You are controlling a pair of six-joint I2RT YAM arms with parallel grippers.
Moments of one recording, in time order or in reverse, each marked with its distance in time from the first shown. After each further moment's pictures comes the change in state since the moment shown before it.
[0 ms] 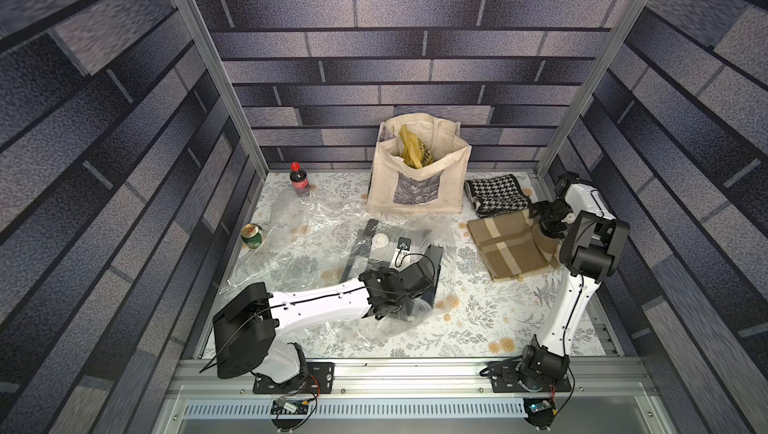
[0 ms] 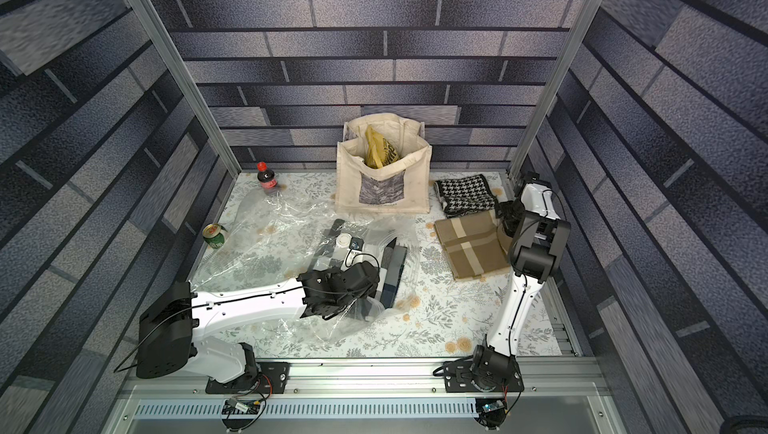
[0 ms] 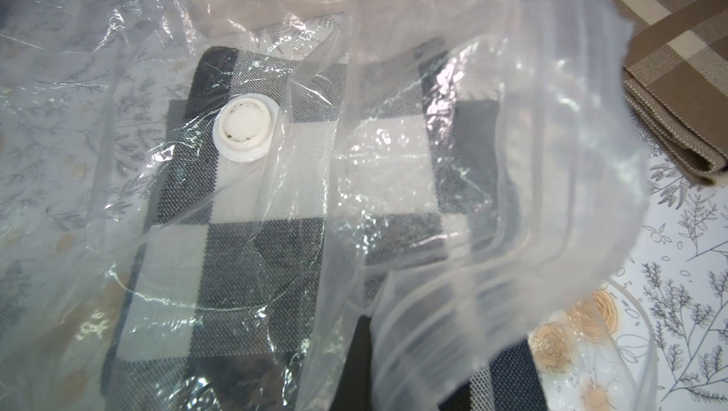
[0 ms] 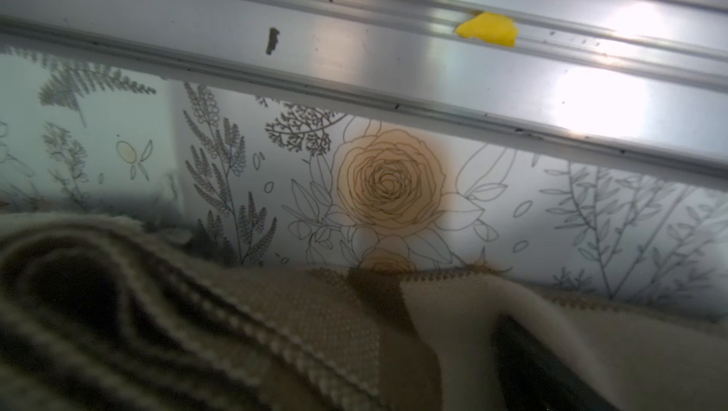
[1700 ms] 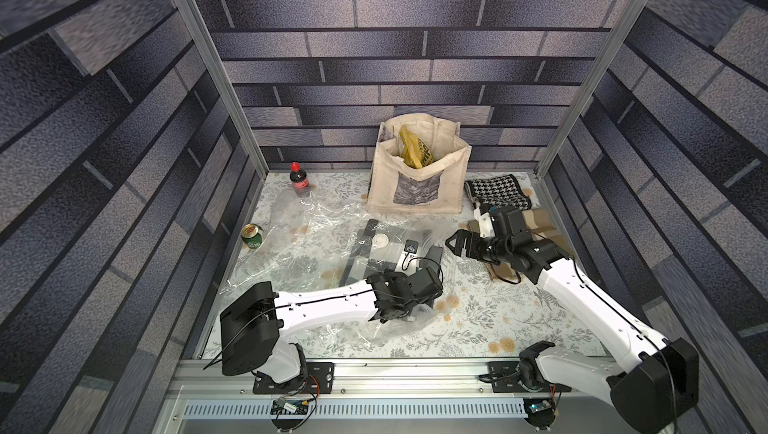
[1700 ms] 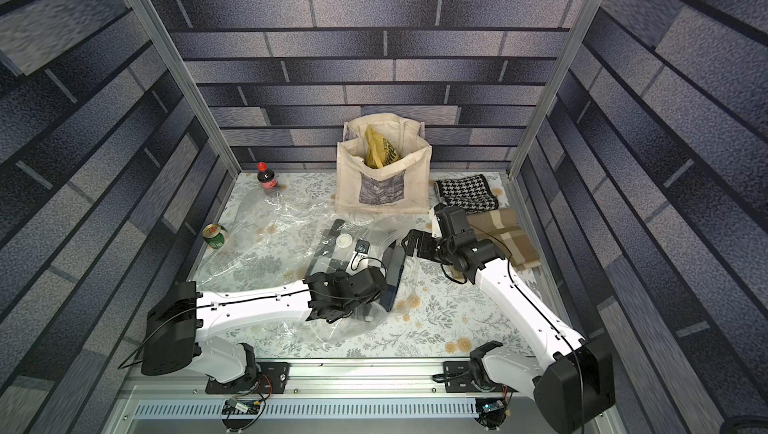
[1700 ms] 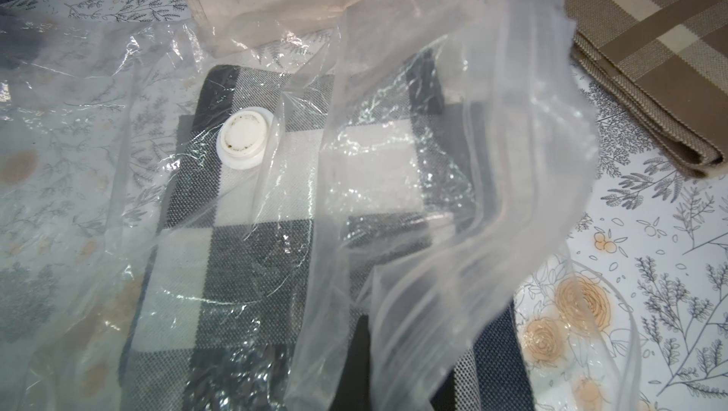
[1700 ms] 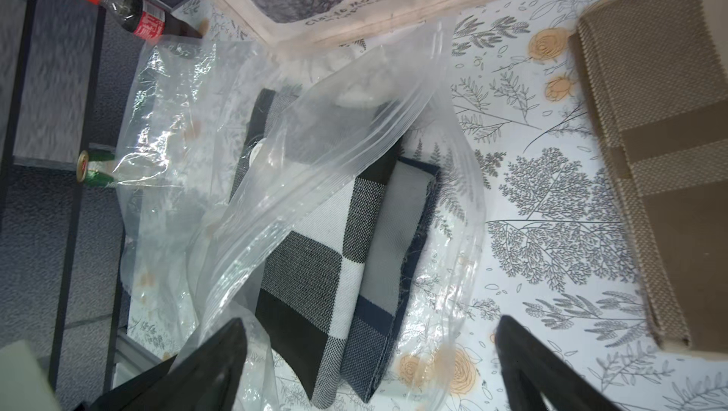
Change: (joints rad) left arm -0.064 0.037 0.060 -0.065 -0.074 -0.023; right arm 0.786 -1.145 -1.014 0.512 -0.175 -0.422
